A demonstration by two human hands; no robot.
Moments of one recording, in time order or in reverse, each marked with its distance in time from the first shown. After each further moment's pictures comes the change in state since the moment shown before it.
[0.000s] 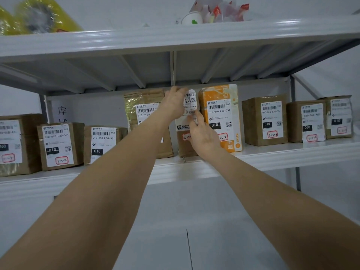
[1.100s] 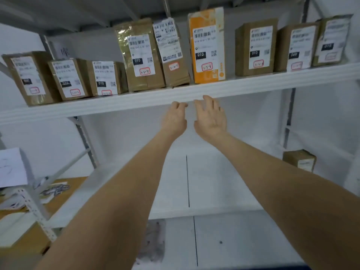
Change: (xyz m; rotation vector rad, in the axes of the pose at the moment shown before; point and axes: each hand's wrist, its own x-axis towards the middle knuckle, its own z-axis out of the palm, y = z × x) left_hand -0.238 0.069 0.061 -0.007 -0.263 -0.208; right_hand -0.187 0.025 -0.026 0.039 -0.189 0.064
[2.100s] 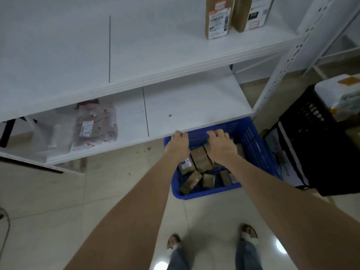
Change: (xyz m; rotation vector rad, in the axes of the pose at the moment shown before) left_hand -0.366 0.125 0.362 -0.025 -1.055 -0.066; right_hand -0.458 0.230 0.172 0.041 -1.014 0.427
